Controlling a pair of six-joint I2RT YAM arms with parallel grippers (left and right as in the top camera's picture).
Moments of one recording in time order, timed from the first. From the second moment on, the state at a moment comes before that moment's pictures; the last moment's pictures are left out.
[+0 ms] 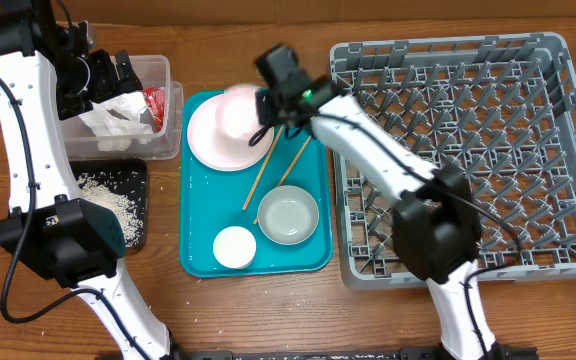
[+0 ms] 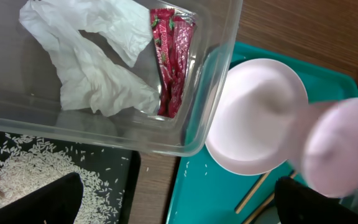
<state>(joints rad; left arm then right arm) 0.27 2.13 2.33 -1.49 0.24 -0.07 0.59 2.23 2.03 -0.76 0.08 0.44</state>
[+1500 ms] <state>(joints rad) 0.27 2.13 2.33 -1.42 0.24 -0.08 0.56 2.31 2.09 -0.96 1.25 -0.09</state>
